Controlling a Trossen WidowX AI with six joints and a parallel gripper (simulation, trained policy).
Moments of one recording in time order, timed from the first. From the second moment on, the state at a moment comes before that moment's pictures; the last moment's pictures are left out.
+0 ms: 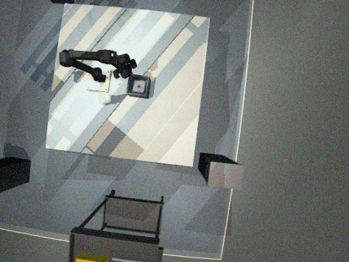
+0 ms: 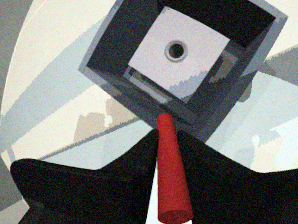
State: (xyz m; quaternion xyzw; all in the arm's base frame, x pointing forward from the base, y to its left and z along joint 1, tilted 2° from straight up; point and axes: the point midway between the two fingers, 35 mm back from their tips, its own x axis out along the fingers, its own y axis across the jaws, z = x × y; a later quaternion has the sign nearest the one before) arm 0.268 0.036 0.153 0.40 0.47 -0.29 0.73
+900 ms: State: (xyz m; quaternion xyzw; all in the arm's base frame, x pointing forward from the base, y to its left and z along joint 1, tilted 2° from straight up) arm 0.311 -0.021 0.124 0.41 0.47 -0.33 0.71
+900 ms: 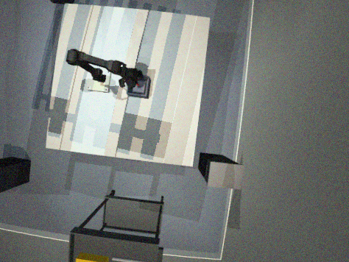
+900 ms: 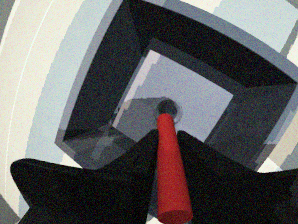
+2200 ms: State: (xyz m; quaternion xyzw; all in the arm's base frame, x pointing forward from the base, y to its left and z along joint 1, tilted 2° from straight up) arm 0.357 -0.052 0.105 0.34 0.55 -0.33 0.69
